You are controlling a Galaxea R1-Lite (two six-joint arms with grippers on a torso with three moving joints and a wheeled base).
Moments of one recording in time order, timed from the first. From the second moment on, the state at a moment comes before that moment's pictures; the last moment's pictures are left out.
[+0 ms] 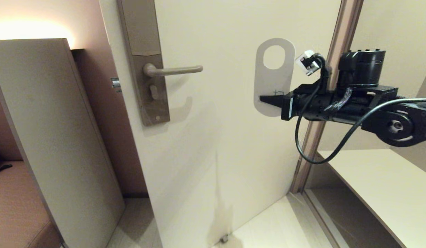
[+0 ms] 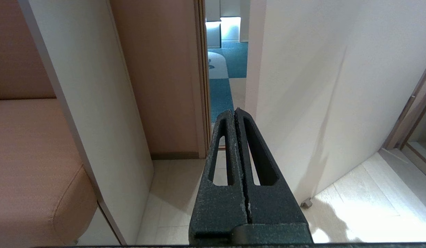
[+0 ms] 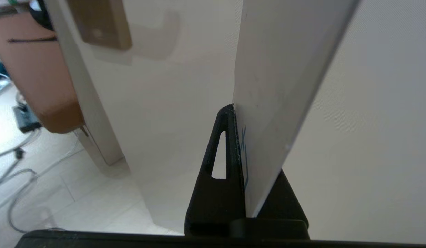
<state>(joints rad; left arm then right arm) 0.01 0.00 0.00 0.01 0.00 0.00 0.34 1.84 -1.25 -0.41 0.45 -0.05</state>
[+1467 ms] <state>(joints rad) 0.01 0.00 0.00 0.01 0.00 0.00 0.47 2.18 -1.70 -0.26 0.27 -0.28</state>
